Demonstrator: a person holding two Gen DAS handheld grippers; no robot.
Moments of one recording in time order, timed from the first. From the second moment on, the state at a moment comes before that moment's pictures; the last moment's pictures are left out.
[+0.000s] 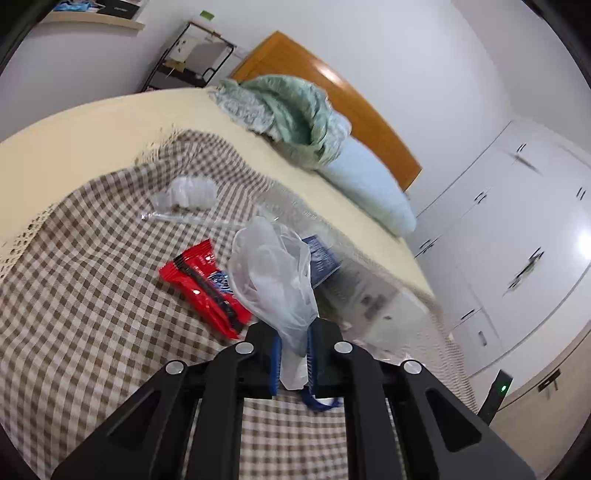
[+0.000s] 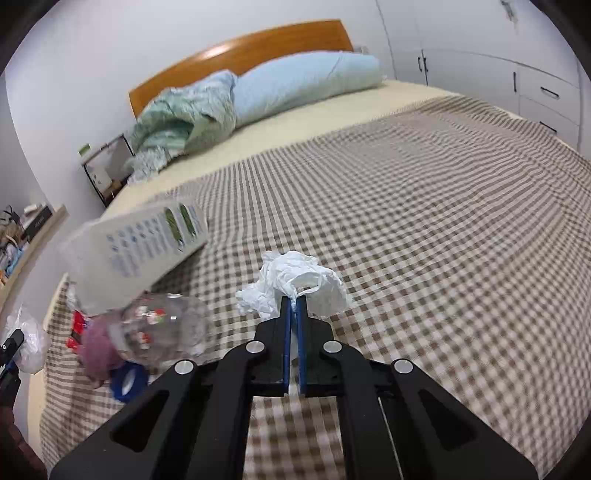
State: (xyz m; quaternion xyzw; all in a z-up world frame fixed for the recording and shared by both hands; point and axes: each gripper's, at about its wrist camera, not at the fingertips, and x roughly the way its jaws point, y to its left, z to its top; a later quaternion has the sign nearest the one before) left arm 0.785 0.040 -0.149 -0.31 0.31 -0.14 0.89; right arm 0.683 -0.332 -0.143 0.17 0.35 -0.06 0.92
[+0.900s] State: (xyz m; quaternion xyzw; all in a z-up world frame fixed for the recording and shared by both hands) left arm 0.480 -0.343 -0.192 -0.05 0.54 -0.39 0.74; right arm 0.275 -0.511 -0.241 0.18 0.51 -0.19 0.82
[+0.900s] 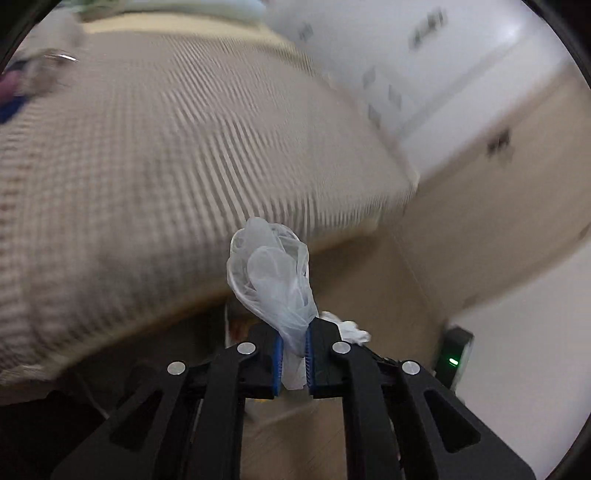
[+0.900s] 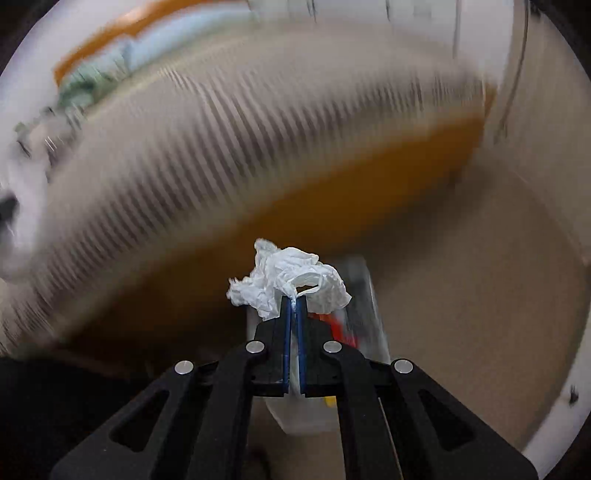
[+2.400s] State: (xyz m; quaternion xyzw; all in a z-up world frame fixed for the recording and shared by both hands) left arm 0.440 -0.514 -0.453 0.26 0.70 -0.24 0.62; right arm 0.173 -0.575 -0.387 0.34 0.56 -0.23 0.72
